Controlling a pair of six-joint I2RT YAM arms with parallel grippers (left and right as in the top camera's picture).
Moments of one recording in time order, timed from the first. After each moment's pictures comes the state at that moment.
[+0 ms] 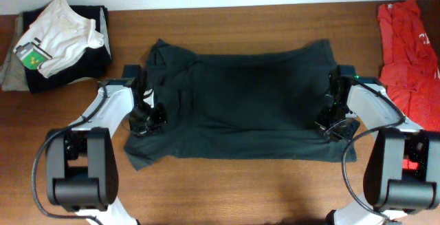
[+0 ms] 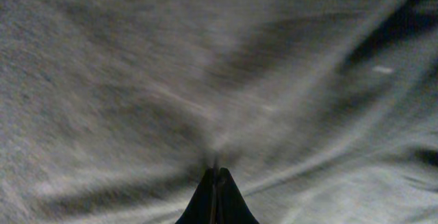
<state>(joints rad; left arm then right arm) -0.04 1.89 1.19 -0.92 0.23 -0.29 -0.11 1.80 1.11 -1.02 0.07 0.58</state>
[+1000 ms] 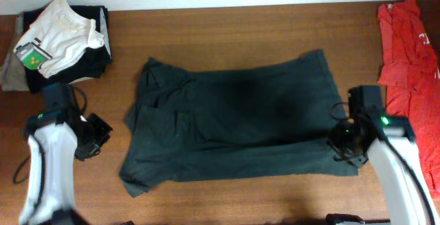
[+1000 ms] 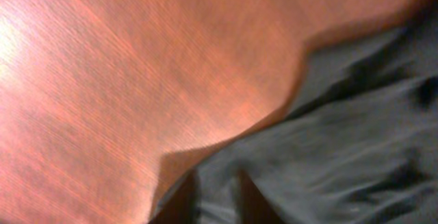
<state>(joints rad) 0.35 1.44 1.04 -0.98 0.03 -0.50 -0.11 1.19 0.94 -1.14 0.05 0.76</state>
